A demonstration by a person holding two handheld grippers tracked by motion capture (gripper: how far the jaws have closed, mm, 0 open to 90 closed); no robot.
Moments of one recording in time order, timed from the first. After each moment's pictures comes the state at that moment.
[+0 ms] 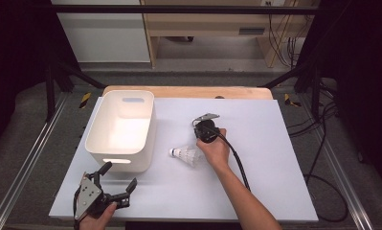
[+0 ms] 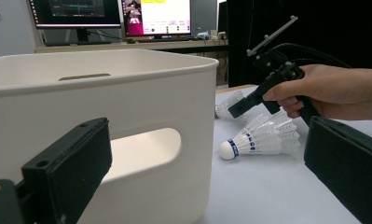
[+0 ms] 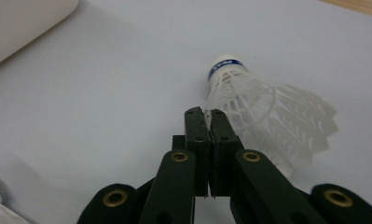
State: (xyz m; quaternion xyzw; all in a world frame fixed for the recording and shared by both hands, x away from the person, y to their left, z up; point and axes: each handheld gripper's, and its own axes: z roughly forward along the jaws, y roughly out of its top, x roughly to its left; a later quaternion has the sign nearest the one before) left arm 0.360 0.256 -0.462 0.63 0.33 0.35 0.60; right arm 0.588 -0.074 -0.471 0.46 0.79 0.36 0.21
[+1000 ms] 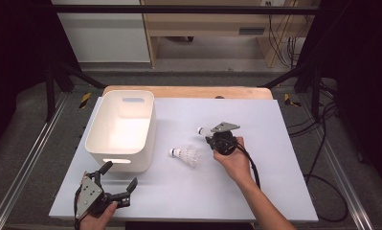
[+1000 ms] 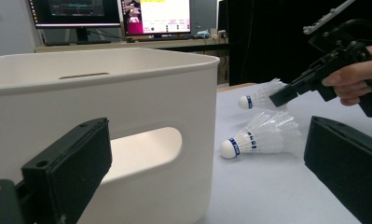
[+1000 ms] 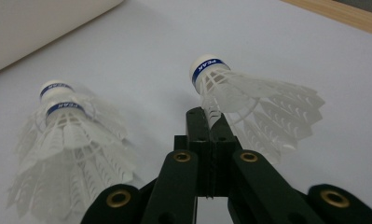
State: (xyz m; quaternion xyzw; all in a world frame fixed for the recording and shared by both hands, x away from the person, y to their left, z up) left arm 0.363 0.256 -0.462 0.64 0.33 0.35 0.60; right arm 0.529 -0.124 -0.448 0.40 0.80 0.39 0.21
